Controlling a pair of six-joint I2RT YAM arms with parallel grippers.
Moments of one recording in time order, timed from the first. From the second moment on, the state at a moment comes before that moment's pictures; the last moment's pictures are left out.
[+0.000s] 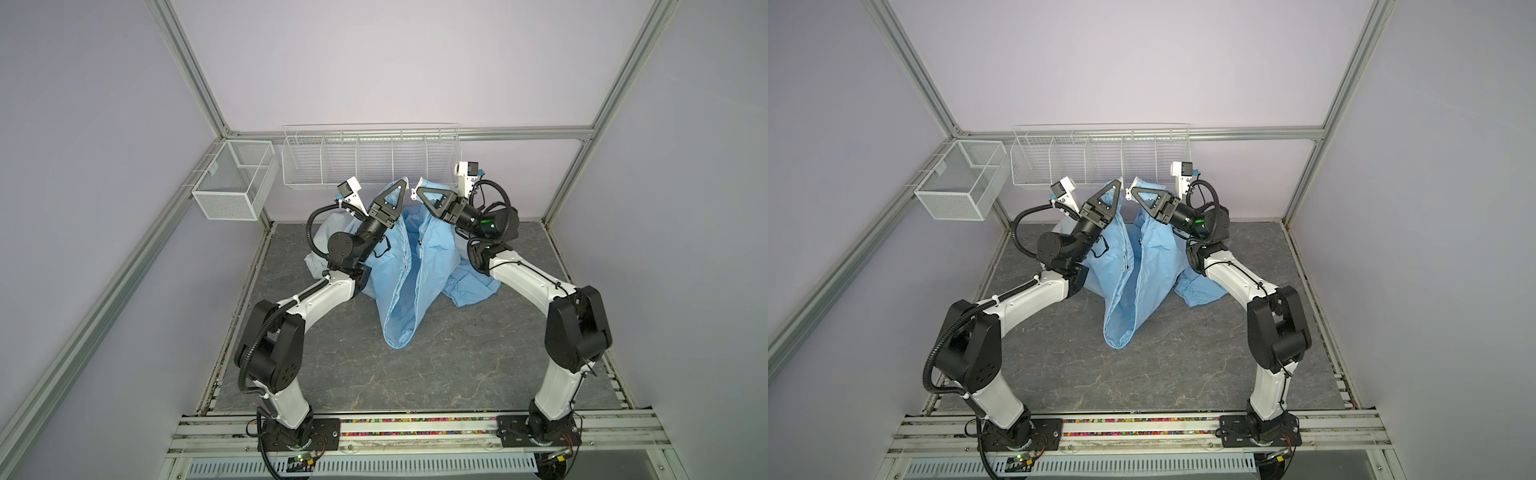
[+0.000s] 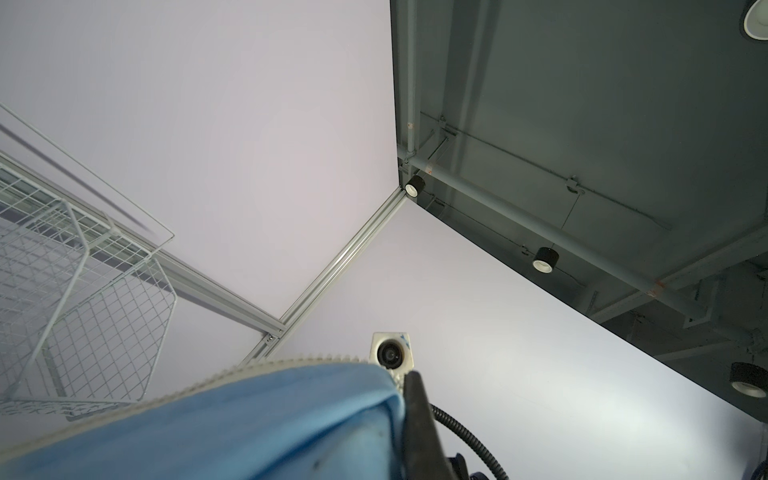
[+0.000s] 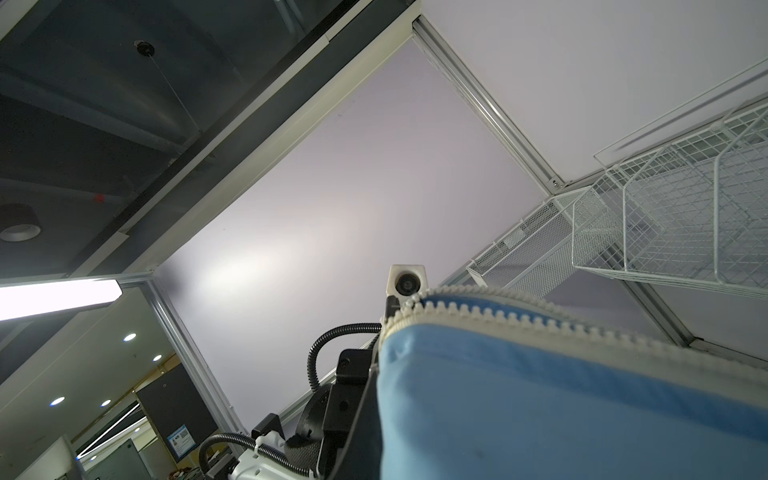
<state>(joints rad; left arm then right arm) -0.55 1.72 1.25 1.24 0.28 -1.13 0.43 1.84 1.47 1.11 -0.80 1.33</state>
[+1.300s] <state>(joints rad) -0.57 1.72 1.24 1.25 0.29 -1.16 0.44 1.83 1.46 1.11 -0.80 1.32</state>
